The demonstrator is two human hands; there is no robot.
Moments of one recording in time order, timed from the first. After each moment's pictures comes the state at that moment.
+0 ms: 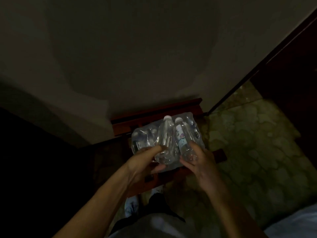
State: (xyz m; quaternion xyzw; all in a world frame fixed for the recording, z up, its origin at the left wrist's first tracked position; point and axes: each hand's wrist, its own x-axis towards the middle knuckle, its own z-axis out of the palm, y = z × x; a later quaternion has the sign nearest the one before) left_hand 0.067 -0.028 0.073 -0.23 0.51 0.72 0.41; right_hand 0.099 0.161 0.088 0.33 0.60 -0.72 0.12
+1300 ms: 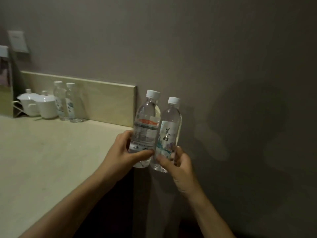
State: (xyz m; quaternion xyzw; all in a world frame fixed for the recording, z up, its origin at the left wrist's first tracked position) left_hand 0.178 -0.289 0.390 -0.09 0.77 0.58 -0.25; right_hand 0.081 -0.139 0.354 -0.29 0.58 -0.75 0.15
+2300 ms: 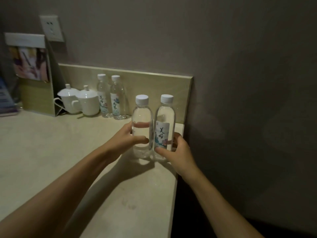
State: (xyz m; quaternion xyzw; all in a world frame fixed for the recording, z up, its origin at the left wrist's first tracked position) left_hand 0.194 -0.542 0.379 -0.10 0.79 0.59 -0.12; right_hand 0.116 -0.372 0.344 -0.28 0.73 -0.61 0.14
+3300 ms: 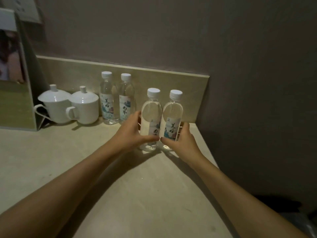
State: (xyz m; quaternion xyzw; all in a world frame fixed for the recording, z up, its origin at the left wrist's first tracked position) left_hand 0.157 -0.684 0.365 0.04 0.88 0.43 -0.18; right_hand 0.124 -0.501 0.360 -0.15 0.84 -0.51 0.01
